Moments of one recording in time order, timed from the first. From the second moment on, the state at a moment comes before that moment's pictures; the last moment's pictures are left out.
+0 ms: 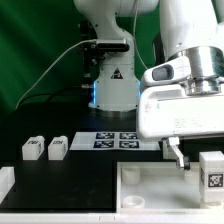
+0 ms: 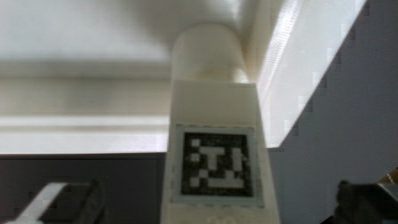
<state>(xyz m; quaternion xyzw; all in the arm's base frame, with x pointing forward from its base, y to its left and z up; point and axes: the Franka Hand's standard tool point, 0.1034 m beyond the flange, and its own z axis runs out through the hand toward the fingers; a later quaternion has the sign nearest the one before) 0.611 0.118 0.078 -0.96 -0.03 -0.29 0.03</state>
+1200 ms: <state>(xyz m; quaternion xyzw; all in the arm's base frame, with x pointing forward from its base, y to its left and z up) 0.636 0.107 0.089 -1.00 -0.02 0.00 0.07</state>
